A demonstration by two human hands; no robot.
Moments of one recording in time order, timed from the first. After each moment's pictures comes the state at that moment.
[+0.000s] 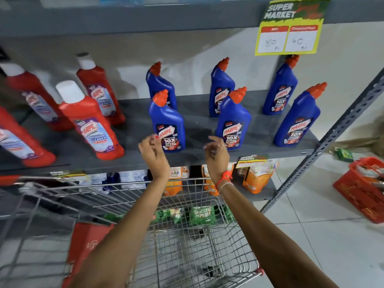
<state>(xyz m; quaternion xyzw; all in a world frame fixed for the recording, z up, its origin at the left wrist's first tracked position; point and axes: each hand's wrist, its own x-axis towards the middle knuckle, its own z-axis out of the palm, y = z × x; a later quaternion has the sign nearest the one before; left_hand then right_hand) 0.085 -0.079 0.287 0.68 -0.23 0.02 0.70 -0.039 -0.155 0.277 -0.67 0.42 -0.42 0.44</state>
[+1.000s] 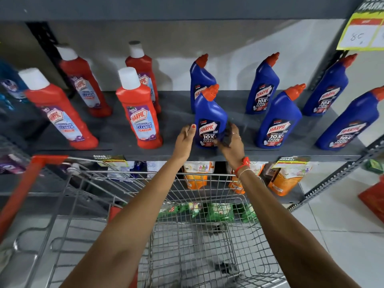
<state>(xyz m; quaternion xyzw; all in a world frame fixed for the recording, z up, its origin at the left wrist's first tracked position) 0.158 -0.057 0.286 0.68 -0.29 -0.30 0.61 0.036 -0.145 0.272 -0.72 0.38 -0.35 0.46</state>
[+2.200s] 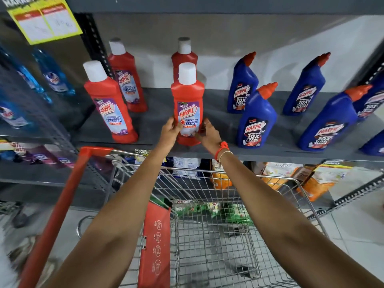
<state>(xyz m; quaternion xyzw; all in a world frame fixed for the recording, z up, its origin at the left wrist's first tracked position) 0.284 0.044 0.314 0.69 -0.27 -0.26 0.62 0.187 -0.044 0.301 -0.77 0.32 -0.22 0.51</state>
